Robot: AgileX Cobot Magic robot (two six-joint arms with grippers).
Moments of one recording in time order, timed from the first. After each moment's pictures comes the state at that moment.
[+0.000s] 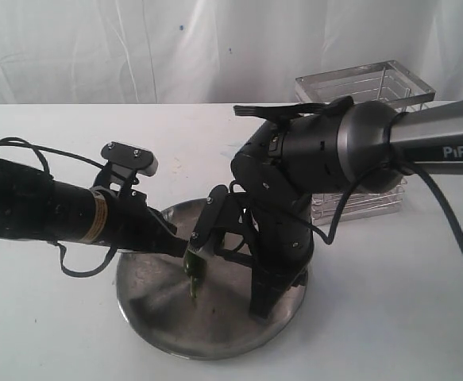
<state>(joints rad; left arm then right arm) -0.38 1.74 -0.81 1.35 -0.24 -1.36 0.77 1.87 -1.20 -0.27 0.93 -0.26</state>
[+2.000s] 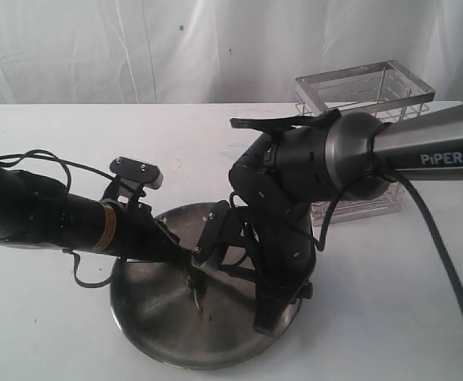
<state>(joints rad) -0.38 1.86 -0.83 1.22 -0.26 -1.23 0.77 1.91 -1.20 -0.25 0.94 -0.30</state>
